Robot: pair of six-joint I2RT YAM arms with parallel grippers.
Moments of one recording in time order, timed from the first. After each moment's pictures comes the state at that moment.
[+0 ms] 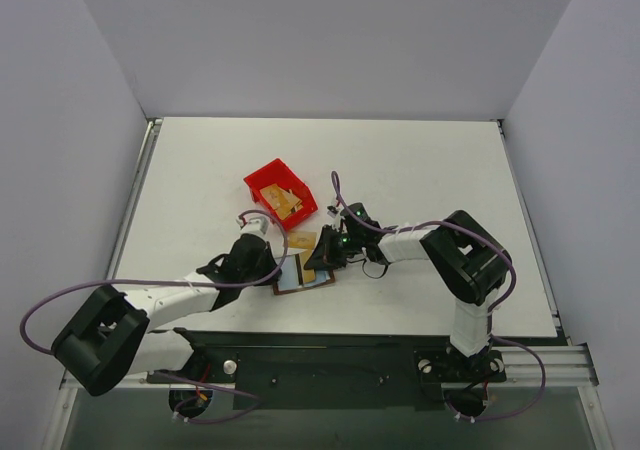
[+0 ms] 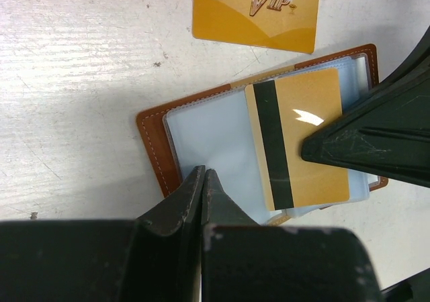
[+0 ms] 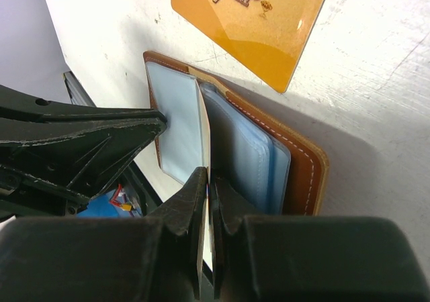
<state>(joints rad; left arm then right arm) -0.67 1.25 0.40 0.08 -0.12 -0.70 0.68 1.88 0.81 0.29 -0.54 0.89</state>
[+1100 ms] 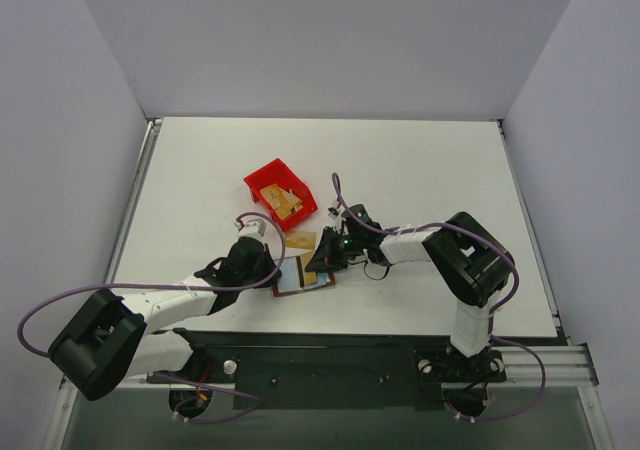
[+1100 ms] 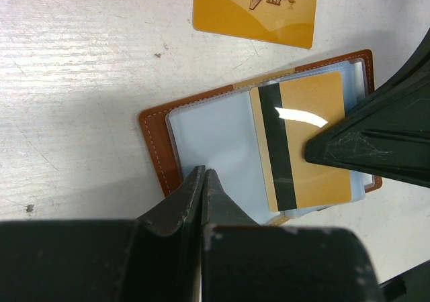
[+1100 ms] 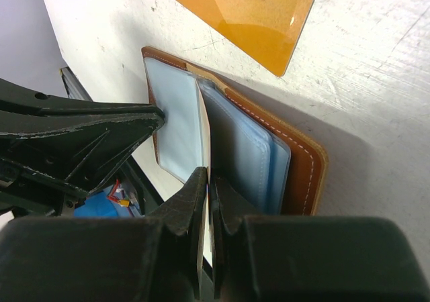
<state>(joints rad) -0.67 1.22 0.37 0.10 -0.11 -0.73 0.68 1.86 0.79 0.28 -0.55 0.89</state>
